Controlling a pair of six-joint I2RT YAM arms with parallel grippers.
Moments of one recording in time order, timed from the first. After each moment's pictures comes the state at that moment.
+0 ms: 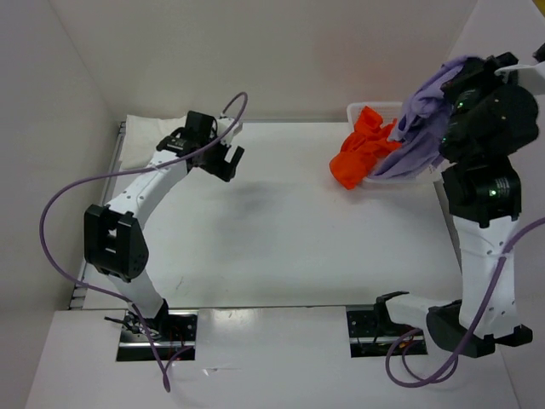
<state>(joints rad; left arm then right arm) -0.31 1.72 1.51 -0.63 0.11 0.23 0.21 1.20 1.90 -0.40 0.74 0.31</state>
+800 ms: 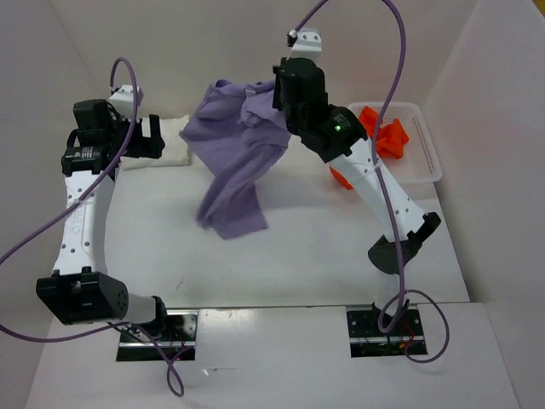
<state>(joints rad) 0.16 1.37 1.54 -0.68 0.23 0.15 0.78 1.89 2.42 -0.64 0.66 0.20</state>
